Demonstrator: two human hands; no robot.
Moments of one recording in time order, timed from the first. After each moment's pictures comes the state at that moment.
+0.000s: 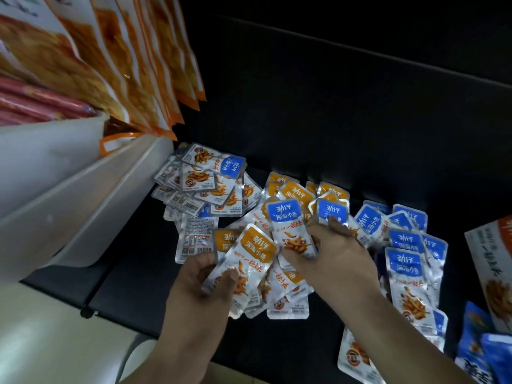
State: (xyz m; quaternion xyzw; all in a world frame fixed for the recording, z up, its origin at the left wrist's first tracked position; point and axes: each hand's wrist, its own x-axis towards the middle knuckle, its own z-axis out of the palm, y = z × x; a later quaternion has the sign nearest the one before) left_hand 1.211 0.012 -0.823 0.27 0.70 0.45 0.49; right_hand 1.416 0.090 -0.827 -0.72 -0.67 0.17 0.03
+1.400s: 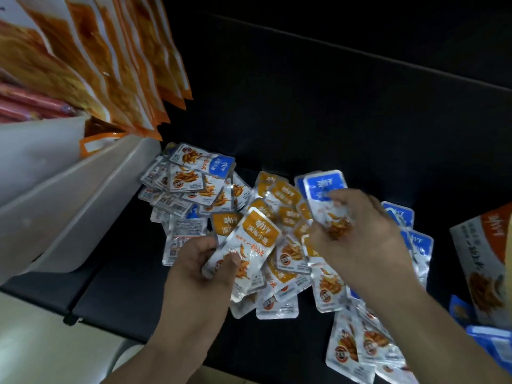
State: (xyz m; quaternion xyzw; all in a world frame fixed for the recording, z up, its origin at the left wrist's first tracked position) left_hand 1.226 0.031 -0.810 0.31 0.66 0.49 0.48; right_hand 1.438 0.086 -0.768 -0.71 -0.63 0.16 0.25
